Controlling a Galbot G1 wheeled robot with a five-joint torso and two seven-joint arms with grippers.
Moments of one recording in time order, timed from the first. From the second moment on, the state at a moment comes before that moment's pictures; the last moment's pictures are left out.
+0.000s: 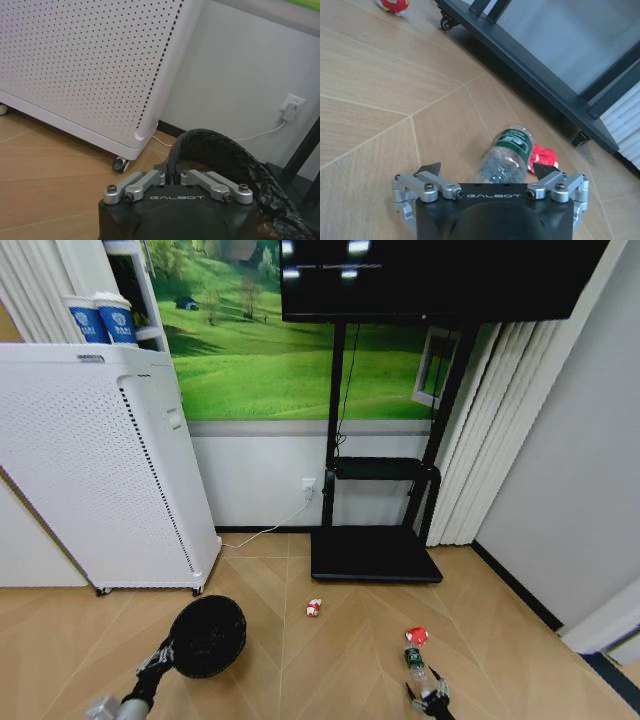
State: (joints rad) left arm 1.65 -1.09 -0.67 -1.67 -0.91 -0.19 0.05; right arm -1.05 0.98 -0.34 0.67 0.14 0.60 0.47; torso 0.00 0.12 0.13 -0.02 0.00
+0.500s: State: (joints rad) left arm 1.64 -1.07 -0.67 -1.65 -0.93 -0.20 0.05; right arm -0.93 1.02 -0.48 0.56 0.31 0.58 0.41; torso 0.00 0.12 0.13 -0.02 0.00
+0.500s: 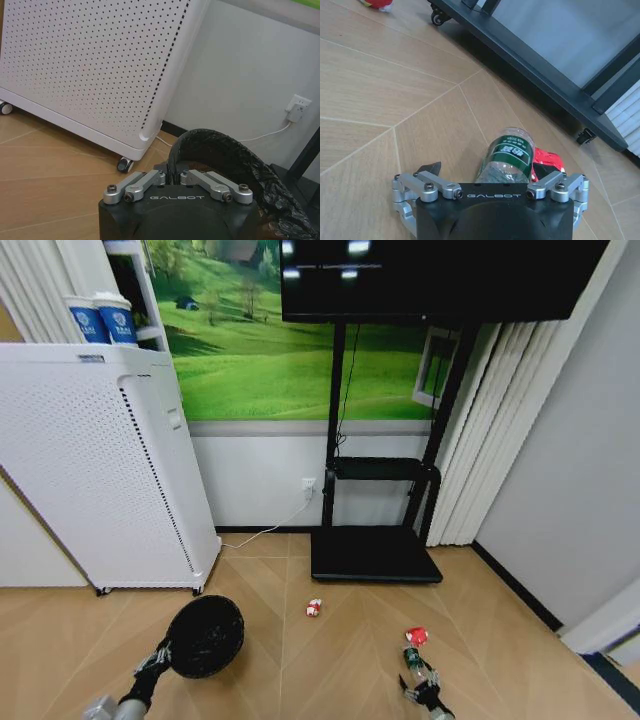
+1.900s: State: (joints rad) left arm 1.58 -0.97 -0.63 -1.75 -0.93 -0.14 -0.01; right arm -0.99 0.84 -0.32 0.93 0.10 0.72 0.31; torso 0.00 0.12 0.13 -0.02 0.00
